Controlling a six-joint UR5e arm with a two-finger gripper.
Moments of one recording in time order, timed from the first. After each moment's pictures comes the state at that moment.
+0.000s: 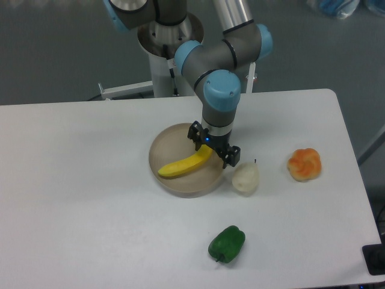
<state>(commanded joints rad) 2.36 -1.83 -1.90 -0.86 1.53 1.14</state>
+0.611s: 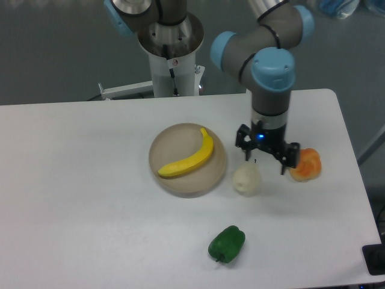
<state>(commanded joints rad) 2.46 -1.92 -1.60 -0.86 1.54 1.23</state>
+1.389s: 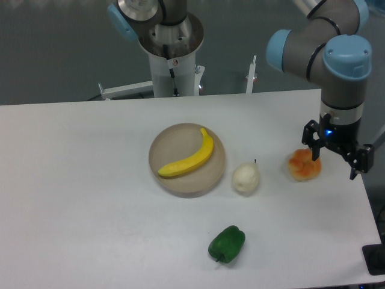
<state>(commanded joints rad) 2.56 -1.99 -1.46 -0.92 1.54 1.54</state>
